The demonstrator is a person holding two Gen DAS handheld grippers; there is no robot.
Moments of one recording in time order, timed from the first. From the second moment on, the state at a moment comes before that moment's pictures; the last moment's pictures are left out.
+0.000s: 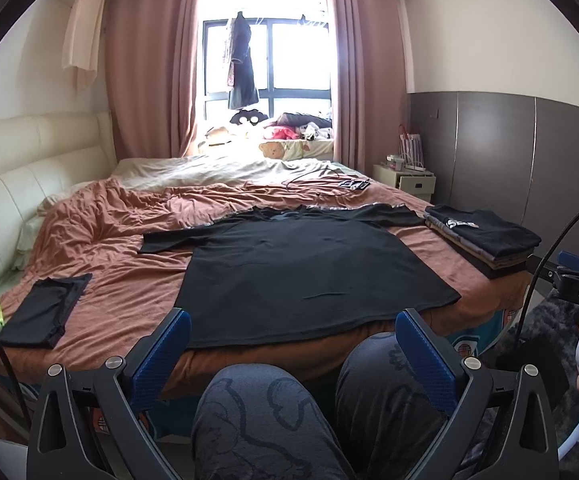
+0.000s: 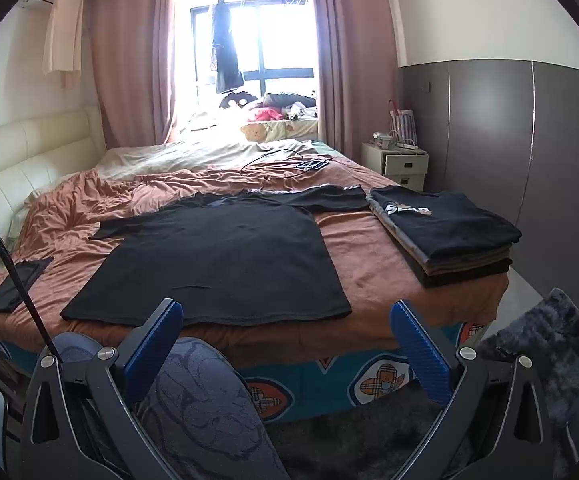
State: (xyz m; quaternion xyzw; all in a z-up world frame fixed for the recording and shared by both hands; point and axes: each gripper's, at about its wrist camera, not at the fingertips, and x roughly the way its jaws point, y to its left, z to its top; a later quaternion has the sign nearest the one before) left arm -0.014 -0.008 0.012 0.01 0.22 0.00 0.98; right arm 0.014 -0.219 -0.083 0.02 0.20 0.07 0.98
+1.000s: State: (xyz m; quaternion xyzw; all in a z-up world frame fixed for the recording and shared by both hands) left arm 0.017 0.022 0.007 -0.01 0.23 0.00 0.97; right arm 0.068 -0.198 -0.080 0.02 0.22 0.08 0.97
